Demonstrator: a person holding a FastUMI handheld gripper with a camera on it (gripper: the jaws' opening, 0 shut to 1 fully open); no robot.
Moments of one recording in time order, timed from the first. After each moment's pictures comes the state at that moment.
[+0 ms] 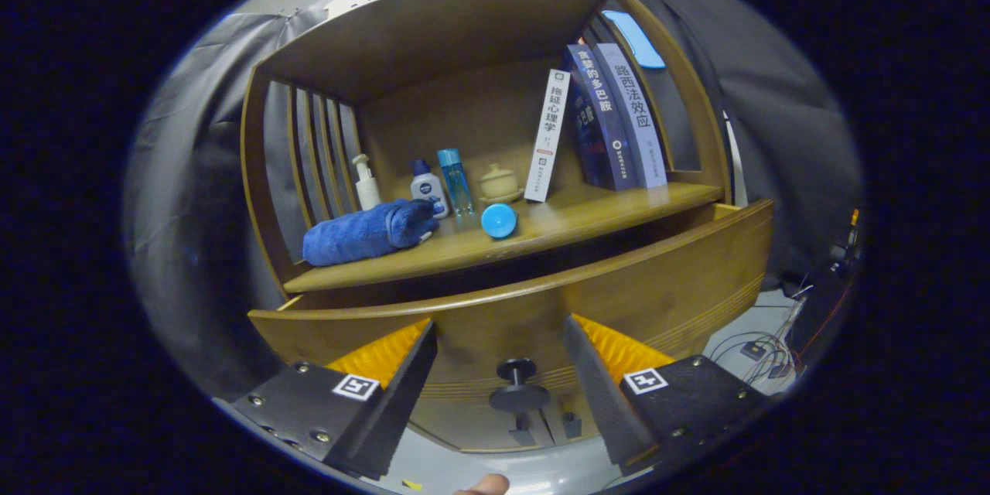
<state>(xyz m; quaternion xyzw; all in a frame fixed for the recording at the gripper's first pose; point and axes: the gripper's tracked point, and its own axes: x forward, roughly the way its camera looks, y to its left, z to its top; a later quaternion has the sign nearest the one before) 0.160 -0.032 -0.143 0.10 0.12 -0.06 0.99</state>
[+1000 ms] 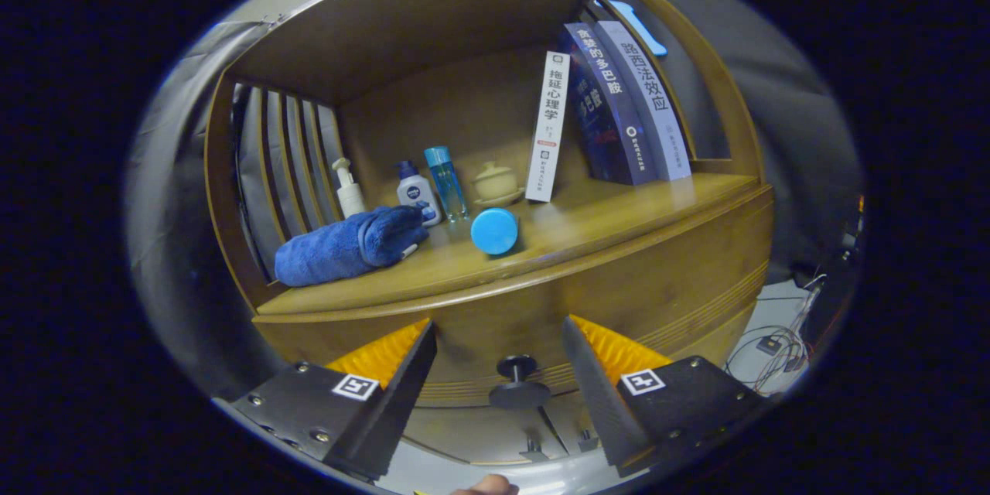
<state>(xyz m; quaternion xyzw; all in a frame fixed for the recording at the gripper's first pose) 0.212 -0.035 -0.149 0.12 0.12 -0.06 0.98</state>
